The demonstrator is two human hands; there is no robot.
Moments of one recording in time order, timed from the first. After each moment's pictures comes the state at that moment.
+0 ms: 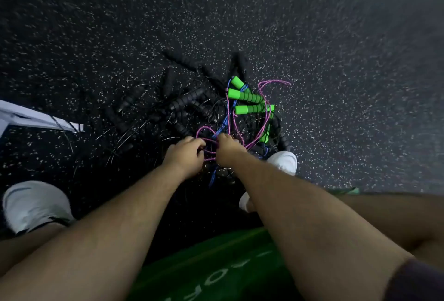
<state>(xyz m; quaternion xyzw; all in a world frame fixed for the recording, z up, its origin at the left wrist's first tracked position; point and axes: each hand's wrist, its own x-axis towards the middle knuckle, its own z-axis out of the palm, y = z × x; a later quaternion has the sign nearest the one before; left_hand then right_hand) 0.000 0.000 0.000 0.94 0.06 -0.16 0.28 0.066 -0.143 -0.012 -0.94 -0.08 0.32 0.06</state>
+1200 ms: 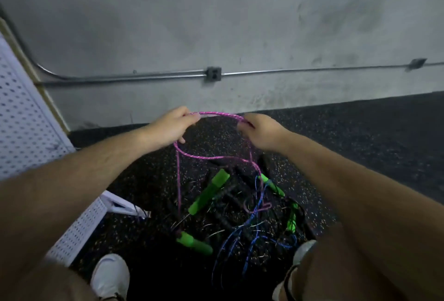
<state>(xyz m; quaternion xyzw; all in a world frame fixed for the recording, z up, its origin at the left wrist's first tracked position) 0.017 0.135 0.362 0.89 0.07 0.07 0.45 0.104 -0.107 0.362 -0.92 -0.31 0.05 0.25</state>
